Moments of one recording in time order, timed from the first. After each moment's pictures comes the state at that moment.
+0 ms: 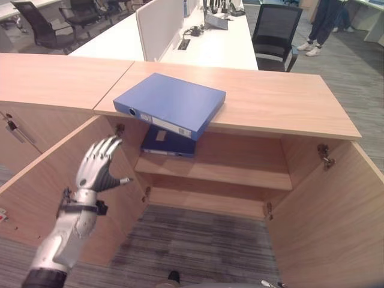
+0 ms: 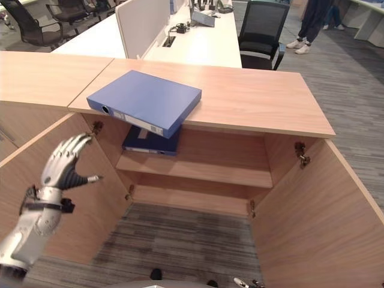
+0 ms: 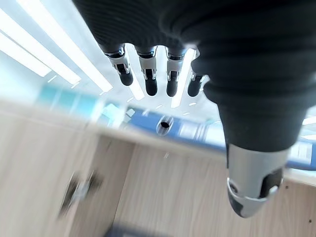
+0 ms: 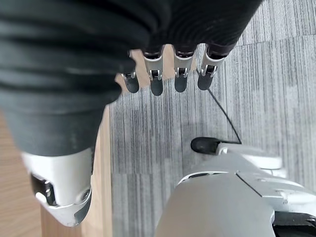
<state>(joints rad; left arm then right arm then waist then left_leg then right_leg) 0.01 0.75 0.00 0.02 0.66 -0.19 0.38 0.15 -0.26 0.14 1.19 0.37 -0.08 0.02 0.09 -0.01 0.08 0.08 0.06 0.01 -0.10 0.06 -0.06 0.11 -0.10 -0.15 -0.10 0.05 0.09</state>
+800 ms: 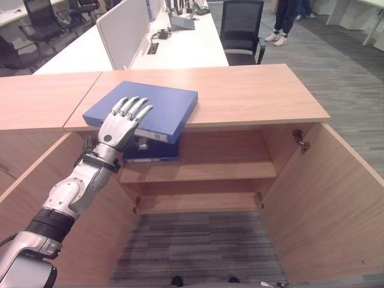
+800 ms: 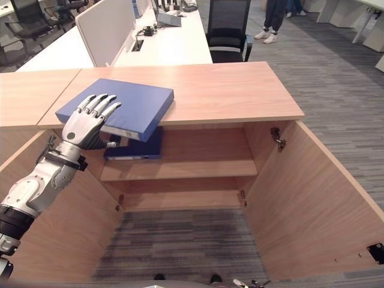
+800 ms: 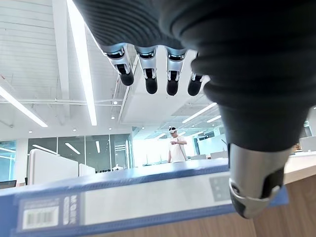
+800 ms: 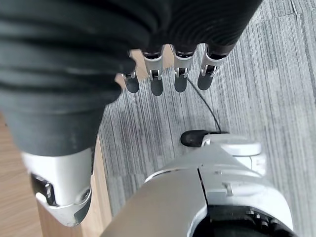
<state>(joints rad) -0.40 0.87 -0.32 0.20 0.78 -0.15 0.40 0.13 -0.27 0.17 1.21 0.37 -0.08 0.04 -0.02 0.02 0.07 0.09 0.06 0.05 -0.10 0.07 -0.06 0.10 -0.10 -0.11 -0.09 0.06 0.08</state>
